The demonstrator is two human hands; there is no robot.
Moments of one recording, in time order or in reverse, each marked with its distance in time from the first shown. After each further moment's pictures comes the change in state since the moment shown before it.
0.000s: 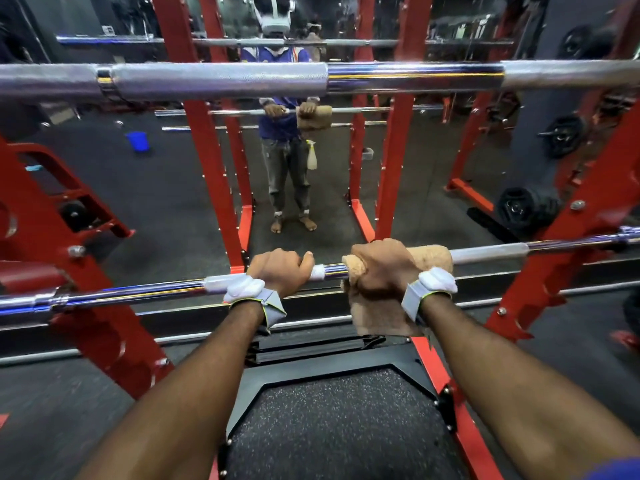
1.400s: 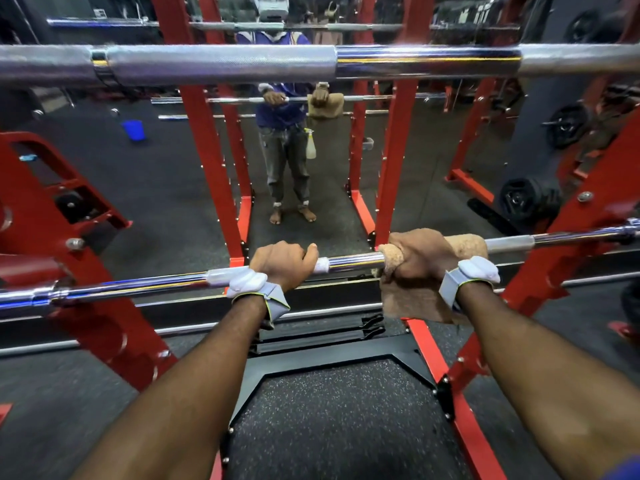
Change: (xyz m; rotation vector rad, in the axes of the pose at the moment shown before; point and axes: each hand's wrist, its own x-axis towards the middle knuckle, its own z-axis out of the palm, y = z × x) left_hand 0.004 -0.002 0.004 -0.136 -0.014 -0.054; right_hand -0.012 0.059 0.003 0.022 -0.126 0.069
